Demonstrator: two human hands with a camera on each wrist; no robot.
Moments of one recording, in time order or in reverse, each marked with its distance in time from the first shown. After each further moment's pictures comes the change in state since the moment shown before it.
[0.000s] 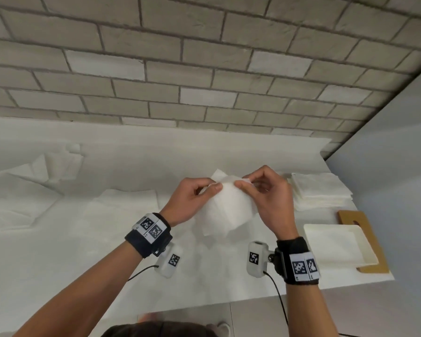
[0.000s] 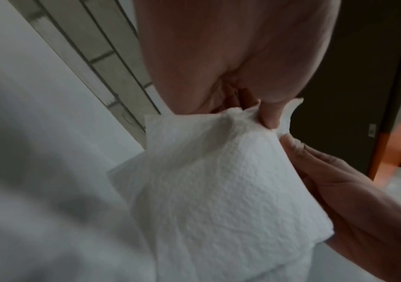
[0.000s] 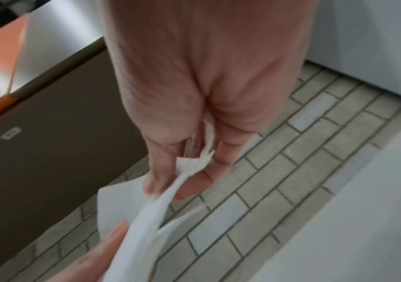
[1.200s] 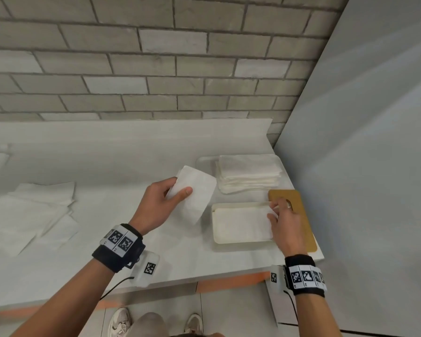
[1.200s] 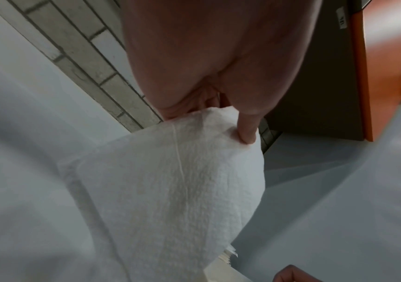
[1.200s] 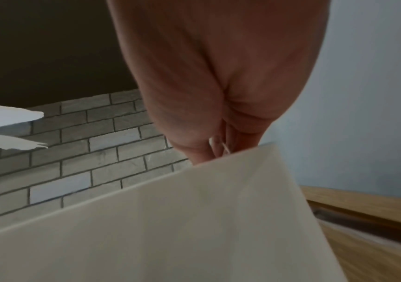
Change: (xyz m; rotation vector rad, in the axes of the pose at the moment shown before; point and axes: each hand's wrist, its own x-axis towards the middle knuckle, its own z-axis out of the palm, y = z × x) left_hand 0.030 0.010 0.258 0.246 0.143 -0.144; right_hand -0.067 0.268 -0.312 -0.623 0.028 0.302
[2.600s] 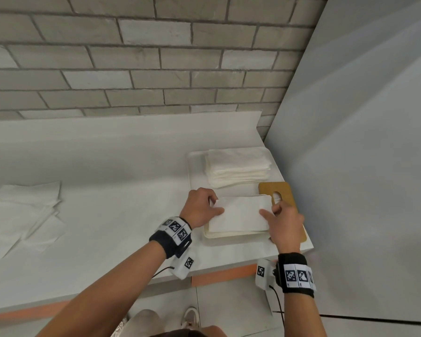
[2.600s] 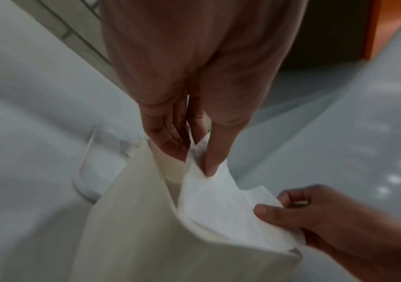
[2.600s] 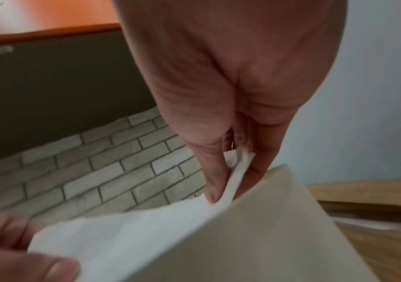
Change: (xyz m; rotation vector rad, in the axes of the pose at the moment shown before) left_hand 0.033 -0.003 0.127 0.297 -0.222 -0.156; right_hand -0.010 0.003 -0.014 0.185 0.057 0.242
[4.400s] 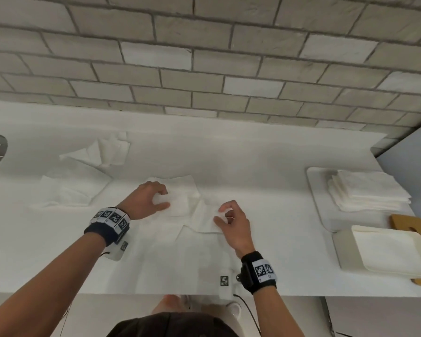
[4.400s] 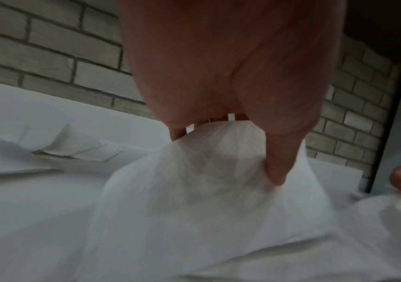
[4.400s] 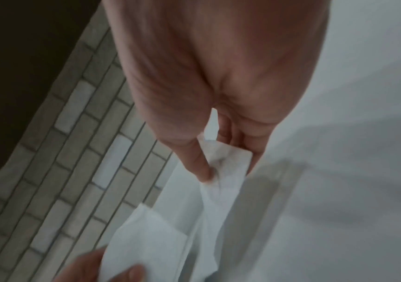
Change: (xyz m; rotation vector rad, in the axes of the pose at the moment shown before) left_hand -0.126 -0.415 -0.431 0.350 0.049 -0.002; right_hand -0.224 -0.317 0.365 0.320 -0.544 -0.158
